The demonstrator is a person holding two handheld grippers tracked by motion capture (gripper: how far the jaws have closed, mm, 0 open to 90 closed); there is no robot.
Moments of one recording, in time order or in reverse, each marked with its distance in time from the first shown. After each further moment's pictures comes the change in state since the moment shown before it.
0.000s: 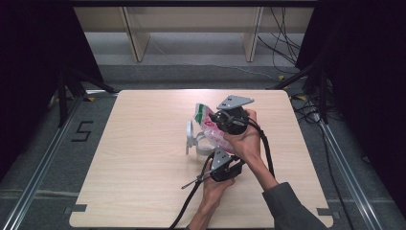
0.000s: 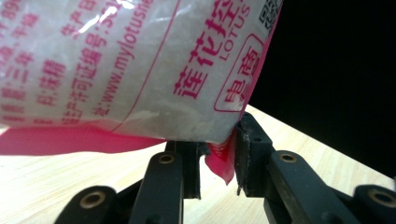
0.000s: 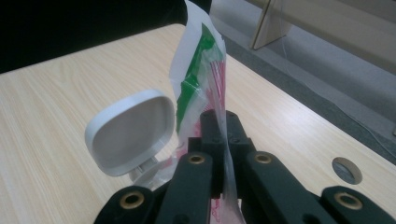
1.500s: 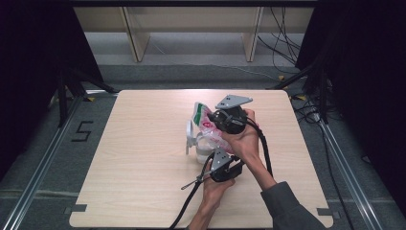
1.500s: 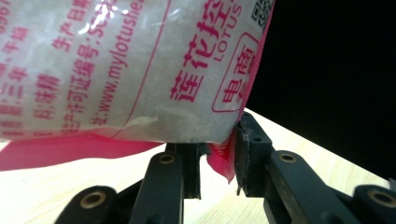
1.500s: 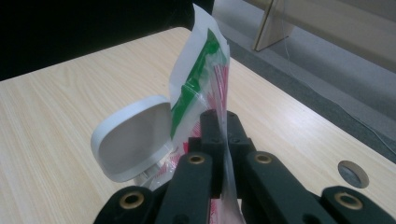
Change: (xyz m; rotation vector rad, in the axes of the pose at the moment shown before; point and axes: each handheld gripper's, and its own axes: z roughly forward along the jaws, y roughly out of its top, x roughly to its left) left arm -0.002 0.002 -0.003 -0.006 -0.009 0.003; right arm 0.001 0.002 0.003 -0.004 0.016 0.013
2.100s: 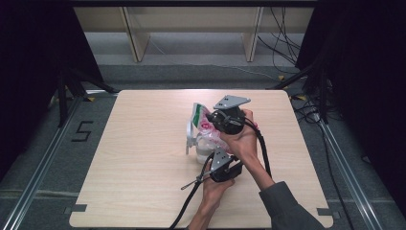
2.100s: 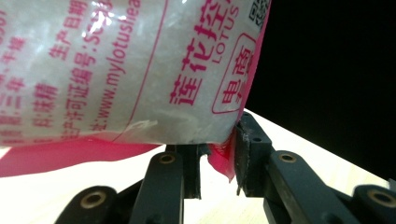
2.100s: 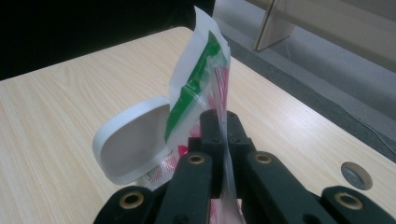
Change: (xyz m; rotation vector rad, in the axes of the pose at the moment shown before) left arm 0.000 0.001 -0.001 -0.012 0.002 0.004; right arm 0.003 0.001 0.003 -0.004 -0.002 -0.002
